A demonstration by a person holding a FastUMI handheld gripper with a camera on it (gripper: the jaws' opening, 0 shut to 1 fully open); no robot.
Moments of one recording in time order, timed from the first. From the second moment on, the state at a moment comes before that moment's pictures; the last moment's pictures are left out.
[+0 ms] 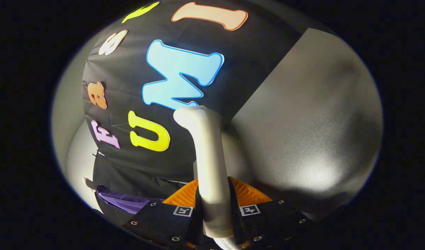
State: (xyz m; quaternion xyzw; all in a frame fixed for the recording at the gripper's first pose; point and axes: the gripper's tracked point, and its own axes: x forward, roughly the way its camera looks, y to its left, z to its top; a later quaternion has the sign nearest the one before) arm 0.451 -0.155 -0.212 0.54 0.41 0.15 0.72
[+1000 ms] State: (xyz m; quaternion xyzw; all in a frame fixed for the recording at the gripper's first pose) arm 0.233 -0.044 -0.077 0.40 0.29 0.11 0.86
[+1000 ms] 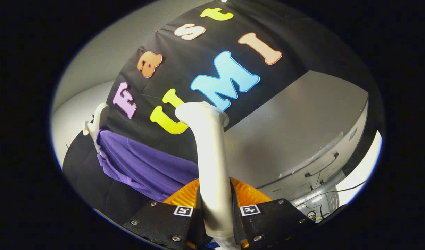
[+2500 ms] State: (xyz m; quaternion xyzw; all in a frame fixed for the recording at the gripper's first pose) arm 0.140 0.136 0.066 0.04 0.01 0.04 1.00
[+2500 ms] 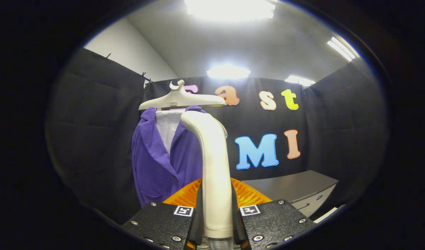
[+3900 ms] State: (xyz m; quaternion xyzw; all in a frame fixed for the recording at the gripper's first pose) arm 0.201 0.169 -0.012 -0.07 0.06 -0.03 1.00
